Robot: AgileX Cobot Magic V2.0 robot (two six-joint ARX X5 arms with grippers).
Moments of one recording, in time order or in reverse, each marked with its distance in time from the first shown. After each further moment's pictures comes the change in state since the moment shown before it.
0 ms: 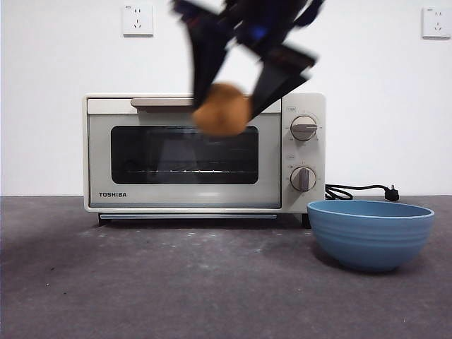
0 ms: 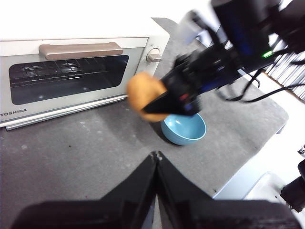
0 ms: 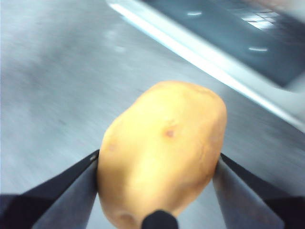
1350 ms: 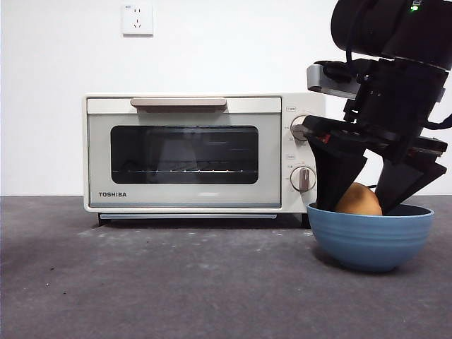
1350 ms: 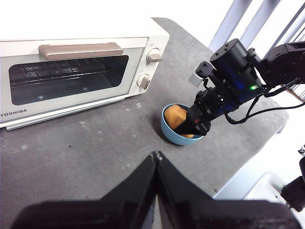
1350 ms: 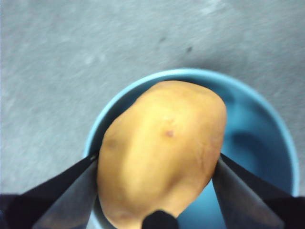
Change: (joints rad) left arm -0.001 0.000 0.000 0.000 0.000 0.003; right arm -0.256 -0.102 -0.446 0.128 -0.075 -0.037
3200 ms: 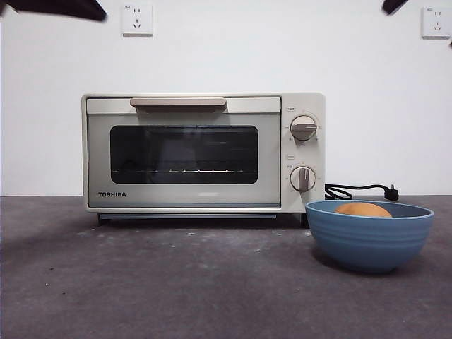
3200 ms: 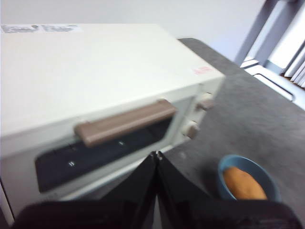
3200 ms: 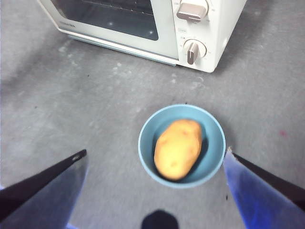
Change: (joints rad) left arm -0.185 0.561 0.040 0.660 -0.234 -0.064; right arm 0.000 -0.709 0.001 -0.272 -0.008 0.053
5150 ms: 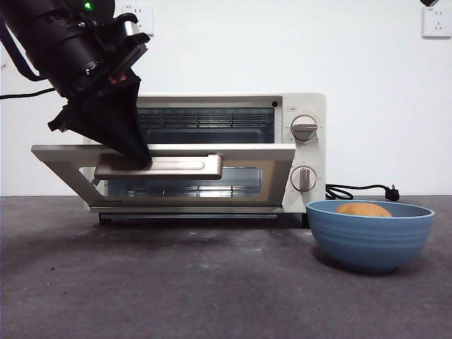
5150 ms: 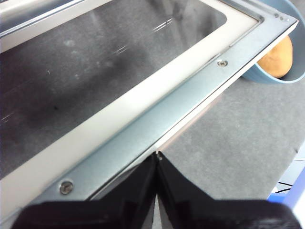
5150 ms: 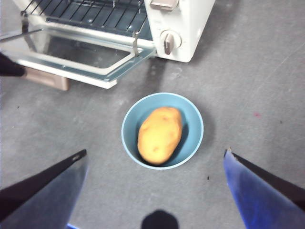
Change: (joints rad) left arm -0.203 0.422 0.163 -0.450 -0.091 0.147; right arm 0.000 -0.067 0.000 -0.077 0.089 0.037
